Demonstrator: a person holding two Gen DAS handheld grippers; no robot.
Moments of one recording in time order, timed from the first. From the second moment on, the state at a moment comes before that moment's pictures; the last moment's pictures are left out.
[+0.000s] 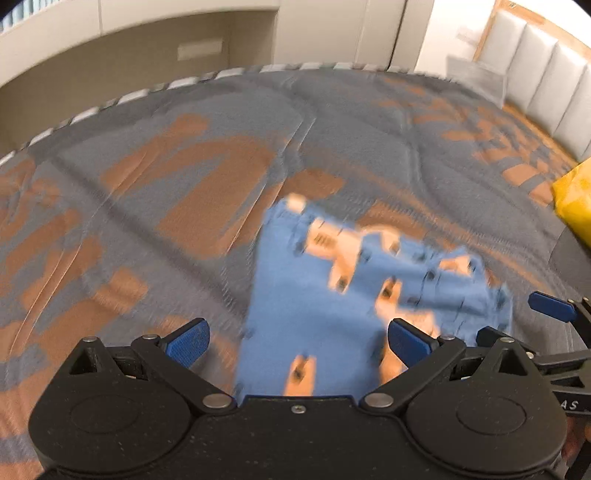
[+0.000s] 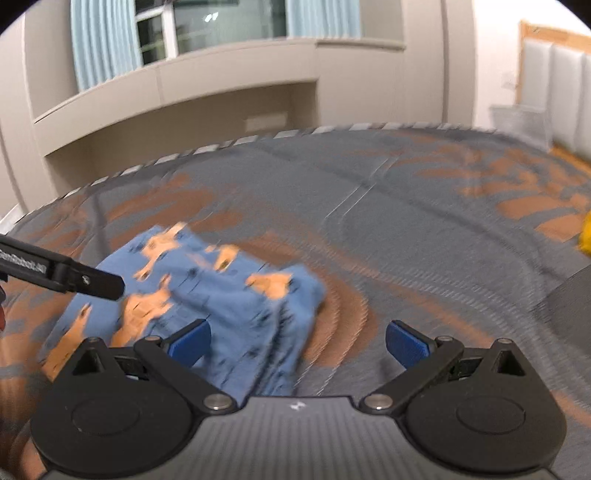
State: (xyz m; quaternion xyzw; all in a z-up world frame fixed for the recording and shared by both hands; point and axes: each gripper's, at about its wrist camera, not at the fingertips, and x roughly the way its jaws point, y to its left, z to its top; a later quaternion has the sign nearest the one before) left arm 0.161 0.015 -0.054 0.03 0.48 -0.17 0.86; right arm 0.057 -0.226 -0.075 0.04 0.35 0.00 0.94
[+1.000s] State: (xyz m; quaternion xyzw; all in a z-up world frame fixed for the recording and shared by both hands) left arm 0.177 0.041 -0.076 -0.03 0.51 -0.14 0.85; right arm 0.070 -0.256 -0.092 0.14 0.33 0.06 0.93
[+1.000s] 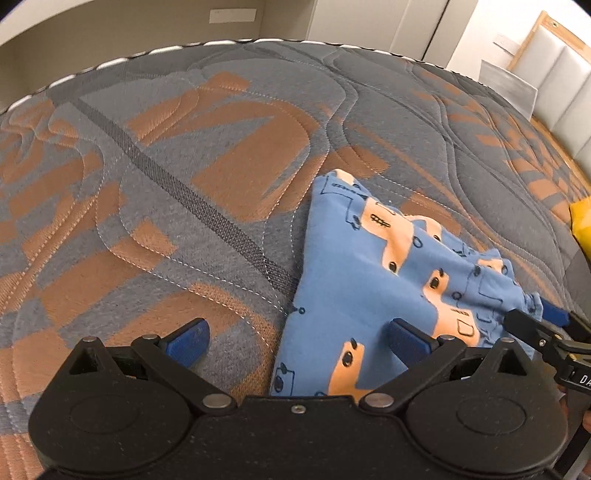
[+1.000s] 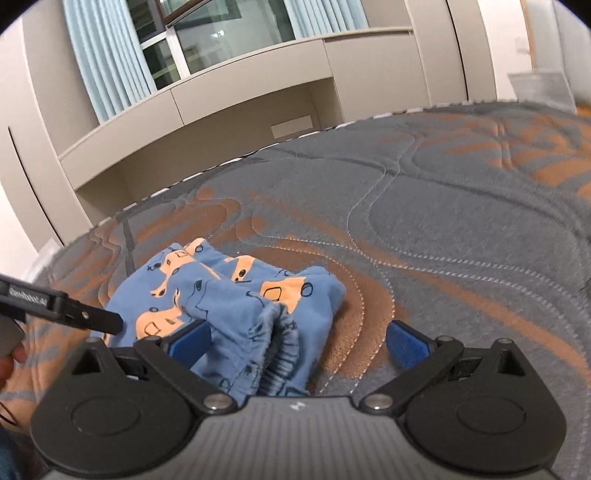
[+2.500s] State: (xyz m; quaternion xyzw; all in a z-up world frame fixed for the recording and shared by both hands) left arm 0.235 0.012 -0.067 -0.10 0.45 -0.21 0.86; right arm 0.144 -0.270 -0.075 0.11 0.31 0.03 0.94
